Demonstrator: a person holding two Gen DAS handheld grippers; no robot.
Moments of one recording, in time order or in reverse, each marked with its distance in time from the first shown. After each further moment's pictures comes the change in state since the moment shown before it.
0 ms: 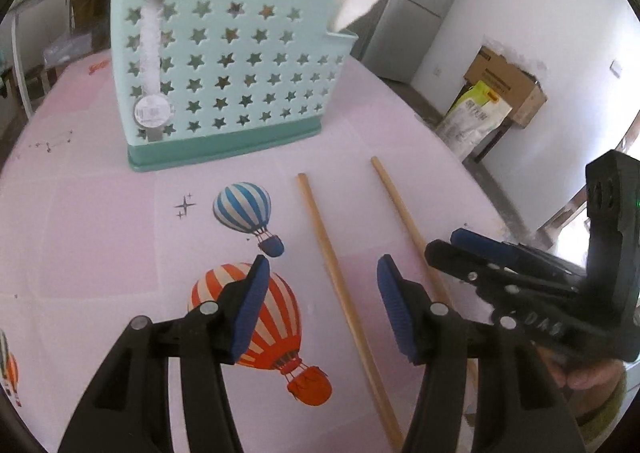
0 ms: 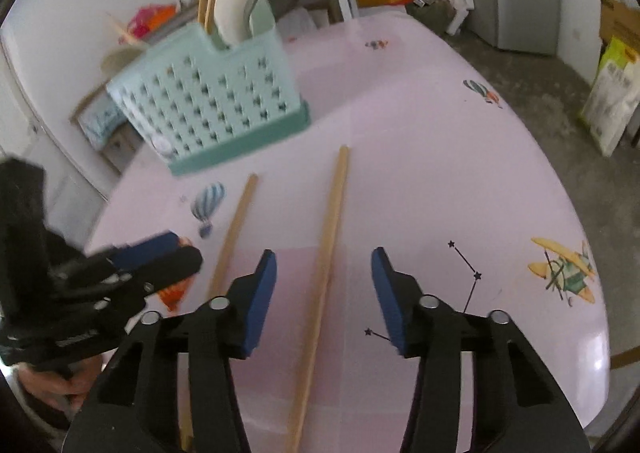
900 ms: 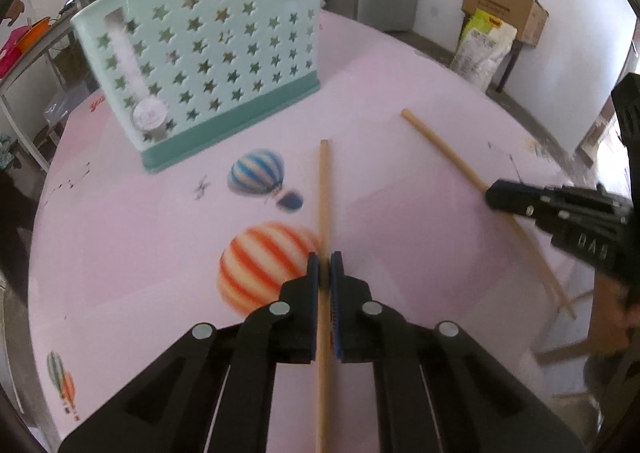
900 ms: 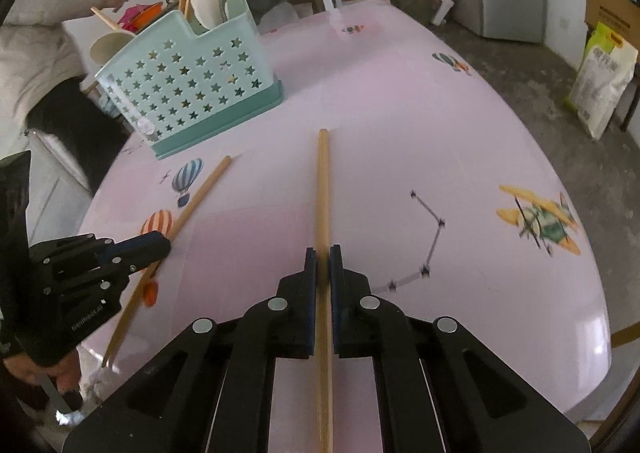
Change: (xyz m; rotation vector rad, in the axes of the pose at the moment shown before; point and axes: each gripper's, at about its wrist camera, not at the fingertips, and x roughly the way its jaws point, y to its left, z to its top) left arm 0.010 -0.018 -0.012 0.239 0.131 0.152; right arm -0.018 -0.024 -0.033 0.062 0.015 0.011
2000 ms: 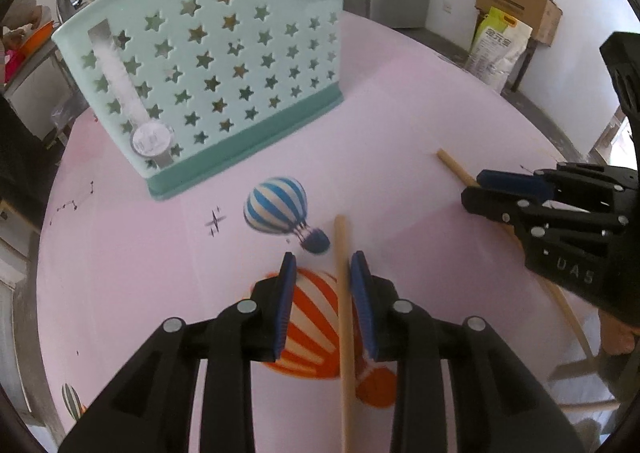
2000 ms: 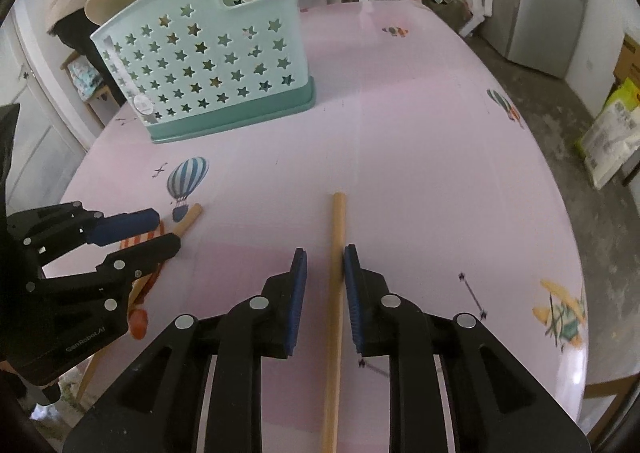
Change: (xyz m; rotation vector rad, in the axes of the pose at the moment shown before) left arm 0.010 0.010 0.025 -0.008 -0.002 0.060; right arm 0.039 0.037 0.047 -0.185 0.056 -0.086
